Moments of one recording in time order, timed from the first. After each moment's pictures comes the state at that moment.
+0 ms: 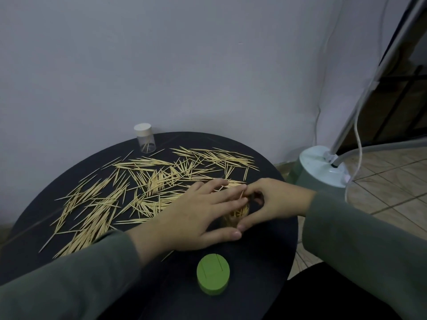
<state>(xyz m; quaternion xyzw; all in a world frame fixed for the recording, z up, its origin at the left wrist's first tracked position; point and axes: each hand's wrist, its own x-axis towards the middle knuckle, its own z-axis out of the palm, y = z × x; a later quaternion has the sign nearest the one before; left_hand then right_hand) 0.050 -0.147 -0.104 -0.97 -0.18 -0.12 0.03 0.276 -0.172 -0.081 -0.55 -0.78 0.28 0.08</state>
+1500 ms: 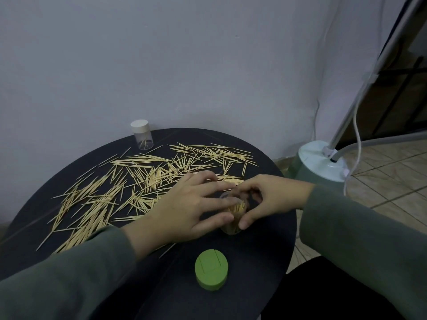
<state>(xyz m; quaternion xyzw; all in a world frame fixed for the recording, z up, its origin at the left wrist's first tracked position) 0.045 -0.137 -0.110 -0.96 -0.15 -0.22 0.06 0.276 -0.170 -0.079 -0.54 -0.78 0.32 0.05</state>
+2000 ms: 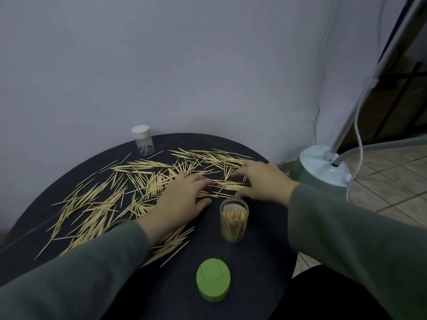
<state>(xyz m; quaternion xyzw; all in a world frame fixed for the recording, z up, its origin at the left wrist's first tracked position) 0.058 -0.097 -0.130 -0.89 -0.44 -0.11 -0.01 0.268 -0.128 -0.092 -0.66 -0.75 0.03 -0.02</state>
